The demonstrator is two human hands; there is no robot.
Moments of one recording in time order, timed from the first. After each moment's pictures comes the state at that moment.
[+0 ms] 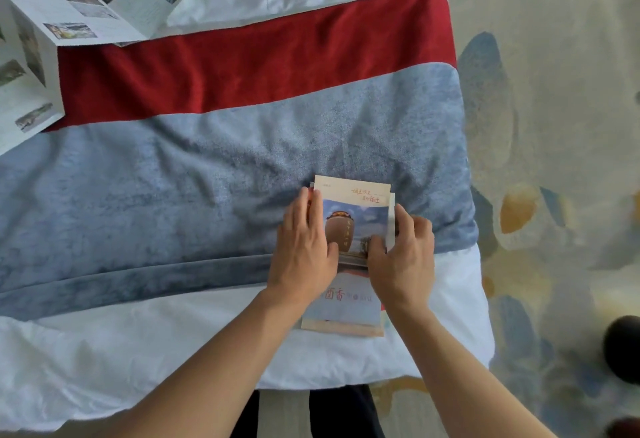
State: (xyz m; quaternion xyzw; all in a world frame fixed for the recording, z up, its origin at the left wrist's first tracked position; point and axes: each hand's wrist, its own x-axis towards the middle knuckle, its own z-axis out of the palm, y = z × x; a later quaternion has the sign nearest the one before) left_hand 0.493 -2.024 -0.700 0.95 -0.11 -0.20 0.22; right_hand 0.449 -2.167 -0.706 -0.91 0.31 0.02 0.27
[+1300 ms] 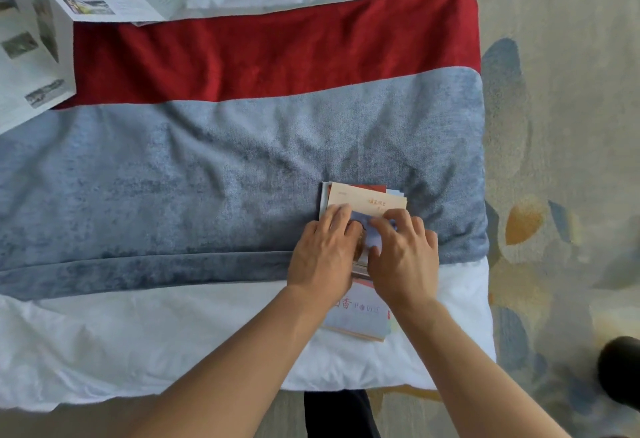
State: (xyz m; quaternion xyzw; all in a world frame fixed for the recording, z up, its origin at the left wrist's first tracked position) left_hand 0.491 -2.037 -0.705 0.94 -0.23 -0.19 0.16; right_hand 0.466 -2.171 -0.703 -0.99 0.09 0.08 0.11
